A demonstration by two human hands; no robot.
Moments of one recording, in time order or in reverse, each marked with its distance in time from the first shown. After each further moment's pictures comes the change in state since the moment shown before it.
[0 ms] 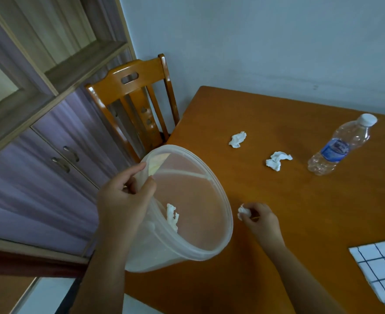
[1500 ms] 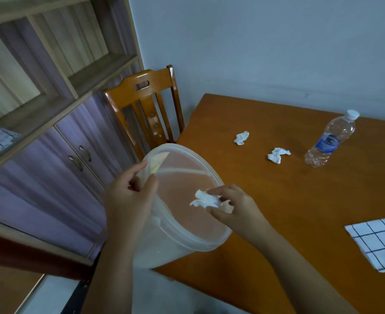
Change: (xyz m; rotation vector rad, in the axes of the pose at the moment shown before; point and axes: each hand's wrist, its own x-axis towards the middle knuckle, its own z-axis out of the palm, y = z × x) left_hand -0.035 -0.016 -0.069 -0.041 0.047 -0.008; right_hand -0.088 -0.139 0.002 0.000 -0.215 -0.368
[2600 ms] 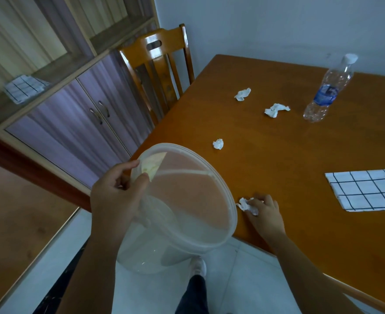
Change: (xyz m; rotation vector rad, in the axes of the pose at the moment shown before) left_hand -0.193 0.020 -0.022 0.121 0.006 -0.094; right_hand -0.171 0.177 0.004 -0.346 -0.043 0.379
